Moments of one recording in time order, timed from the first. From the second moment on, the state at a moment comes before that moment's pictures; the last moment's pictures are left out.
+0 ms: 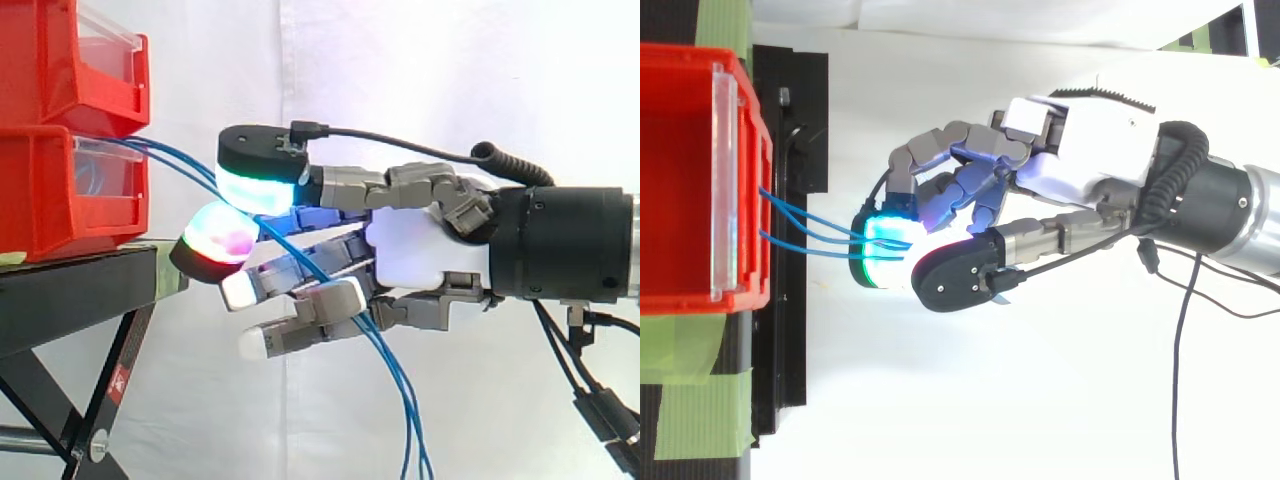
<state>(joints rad) 0.19 -2.01 -1.79 -2.44 -1.17 -0.09</state>
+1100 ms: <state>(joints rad) 0.17 -1.87 -1.79 -2.57 -1.16 -0.40</state>
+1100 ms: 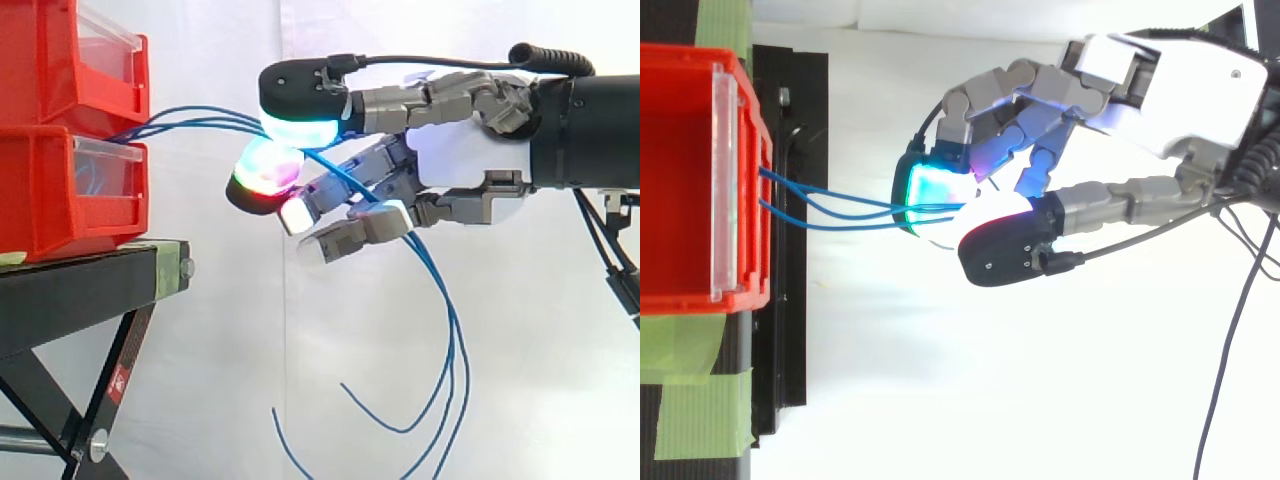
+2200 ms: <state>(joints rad) 0.17 -1.87 -1.79 -2.58 -1.16 -0.42</state>
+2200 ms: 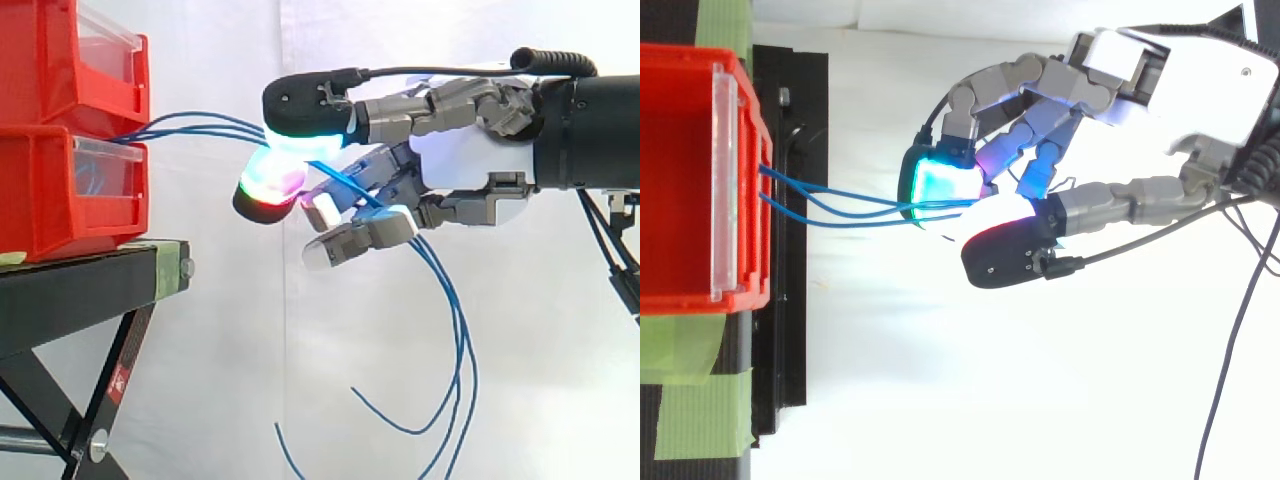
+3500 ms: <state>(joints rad) 0.17 -1.87 -1.79 -2.59 -1.15 -0.41</state>
